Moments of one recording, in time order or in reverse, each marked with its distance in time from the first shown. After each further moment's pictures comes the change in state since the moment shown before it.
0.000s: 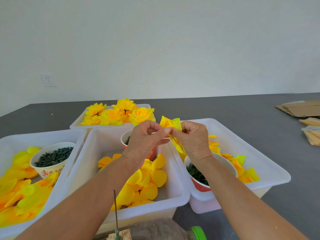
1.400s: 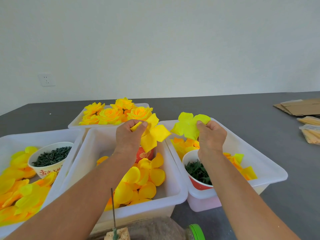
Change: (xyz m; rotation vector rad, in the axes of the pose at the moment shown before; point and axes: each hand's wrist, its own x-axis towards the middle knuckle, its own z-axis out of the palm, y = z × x) left_hand 0.011 -0.005 -0.016 0.230 0.355 0.018; right_hand 0.019 0.023 -0.018 0.189 0.467 0.484
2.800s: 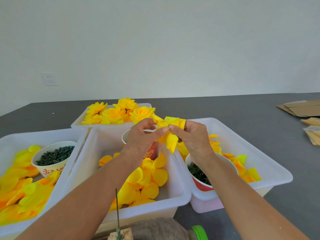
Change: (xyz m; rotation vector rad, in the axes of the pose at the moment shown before) left_hand -0.008 0.003 0.004 -0.037 -0.285 -0.044; right_hand -0.030 -0.005 0.012 -0.042 -0.588 -0.254
